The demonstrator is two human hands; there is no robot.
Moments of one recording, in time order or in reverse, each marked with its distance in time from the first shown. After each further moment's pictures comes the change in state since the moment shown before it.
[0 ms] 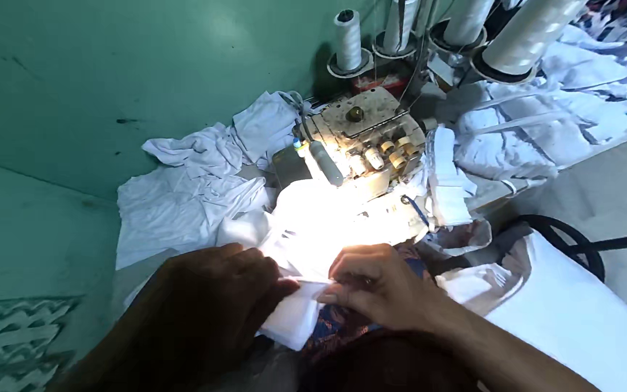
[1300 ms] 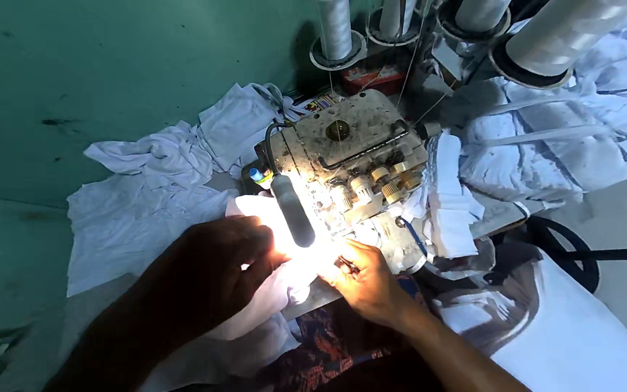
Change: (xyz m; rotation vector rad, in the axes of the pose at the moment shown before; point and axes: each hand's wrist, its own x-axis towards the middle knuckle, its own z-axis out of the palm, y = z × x) left_hand 0.086 -0.060 0.066 -0.258 -0.007 -0.042; right_hand 0.013 0.090 -0.008 -0.013 0.294 0.261
